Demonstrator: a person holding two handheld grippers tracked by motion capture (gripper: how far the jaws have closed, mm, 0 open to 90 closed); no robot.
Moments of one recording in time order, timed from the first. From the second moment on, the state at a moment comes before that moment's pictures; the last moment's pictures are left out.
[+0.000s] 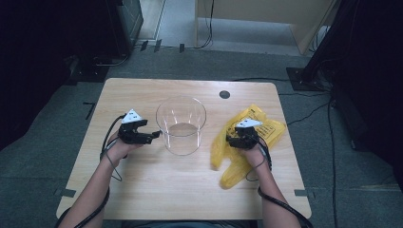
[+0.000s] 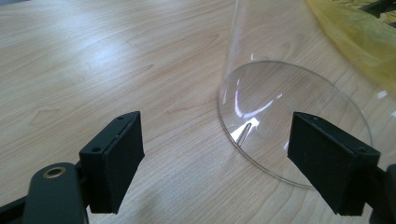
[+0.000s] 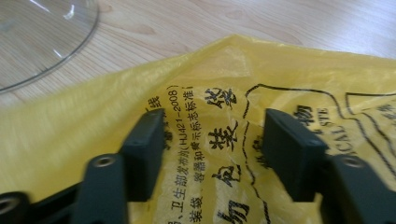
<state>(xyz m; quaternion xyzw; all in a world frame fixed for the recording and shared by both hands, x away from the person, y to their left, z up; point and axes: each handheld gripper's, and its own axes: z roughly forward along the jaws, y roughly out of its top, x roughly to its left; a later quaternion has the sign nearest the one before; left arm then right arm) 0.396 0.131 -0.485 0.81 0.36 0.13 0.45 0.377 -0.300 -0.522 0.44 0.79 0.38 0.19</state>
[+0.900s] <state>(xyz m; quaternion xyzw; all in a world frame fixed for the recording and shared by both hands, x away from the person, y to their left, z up) 0.417 0.136 -0.473 0.81 0.35 0.10 0.45 0.389 -0.291 -0.486 0.45 0.79 0.40 0.12</state>
